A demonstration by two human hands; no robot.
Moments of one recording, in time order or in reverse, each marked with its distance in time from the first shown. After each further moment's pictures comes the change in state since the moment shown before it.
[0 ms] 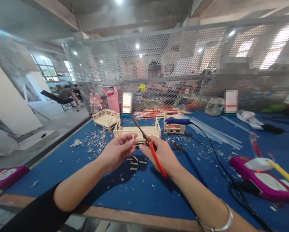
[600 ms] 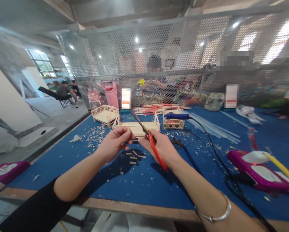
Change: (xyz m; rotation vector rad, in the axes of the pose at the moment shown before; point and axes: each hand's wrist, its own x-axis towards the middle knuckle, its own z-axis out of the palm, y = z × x) left_hand 0.006 0.004 -0.010 0.336 -0.041 0.149; right_hand 0.001 -0.004 -0.007 -0.061 -0.022 0.017
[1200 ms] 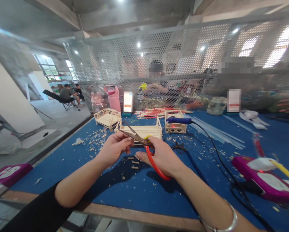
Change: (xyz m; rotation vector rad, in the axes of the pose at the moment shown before) left_hand -0.002 -0.002 -0.003 0.059 0.013 0.119; right_hand -0.001 0.001 0.002 -0.245 -0.147 -0.020
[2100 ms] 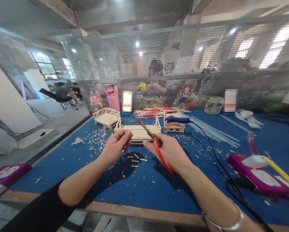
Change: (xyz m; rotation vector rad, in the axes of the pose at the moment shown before) left_hand 0.002 -0.004 0.001 0.147 0.115 0.077; right_hand -0.006 -0.004 -0.020 -0.083 0.110 0.124
